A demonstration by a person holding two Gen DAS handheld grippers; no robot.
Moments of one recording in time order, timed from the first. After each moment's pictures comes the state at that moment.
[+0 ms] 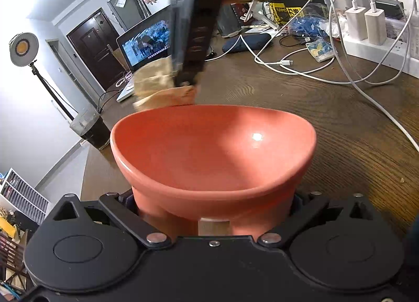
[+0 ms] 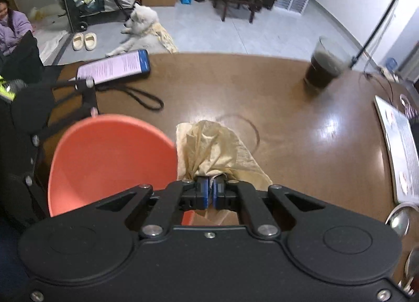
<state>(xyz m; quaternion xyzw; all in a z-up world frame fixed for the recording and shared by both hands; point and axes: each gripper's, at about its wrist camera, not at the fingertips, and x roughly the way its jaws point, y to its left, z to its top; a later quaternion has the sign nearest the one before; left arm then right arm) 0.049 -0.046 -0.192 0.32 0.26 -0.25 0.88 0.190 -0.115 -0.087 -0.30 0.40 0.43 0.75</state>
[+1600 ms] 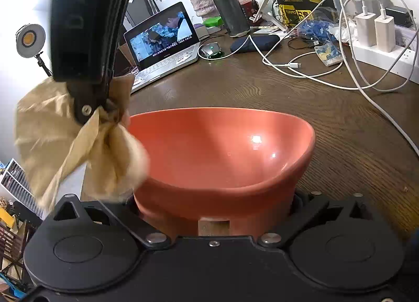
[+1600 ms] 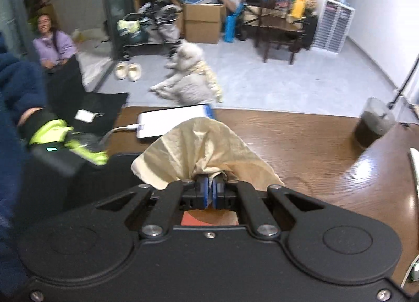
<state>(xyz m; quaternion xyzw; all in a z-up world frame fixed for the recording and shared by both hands) 0.051 -0.044 -0.192 0.30 0.26 -0.23 0.89 0.147 -0.065 -0.028 -0.26 0.32 0.53 0.74</state>
